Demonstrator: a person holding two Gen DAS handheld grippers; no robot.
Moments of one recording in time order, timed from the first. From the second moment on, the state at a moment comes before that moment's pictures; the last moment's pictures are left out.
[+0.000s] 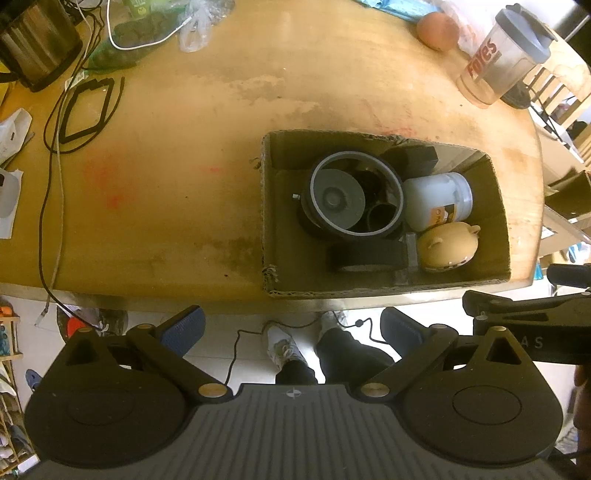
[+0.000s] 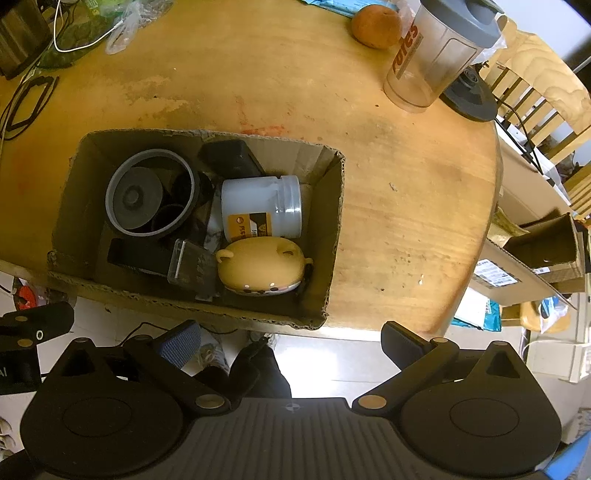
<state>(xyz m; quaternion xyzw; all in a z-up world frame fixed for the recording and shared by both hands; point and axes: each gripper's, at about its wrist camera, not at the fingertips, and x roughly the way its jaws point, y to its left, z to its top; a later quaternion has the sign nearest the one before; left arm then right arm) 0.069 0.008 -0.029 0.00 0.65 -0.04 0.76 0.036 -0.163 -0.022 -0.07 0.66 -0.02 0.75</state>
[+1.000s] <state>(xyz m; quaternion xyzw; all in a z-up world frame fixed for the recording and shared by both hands) 0.072 0.009 -0.025 0.00 0.64 -0.04 0.77 0.035 -0.170 -0.023 -0.06 0.65 -0.03 0.75</state>
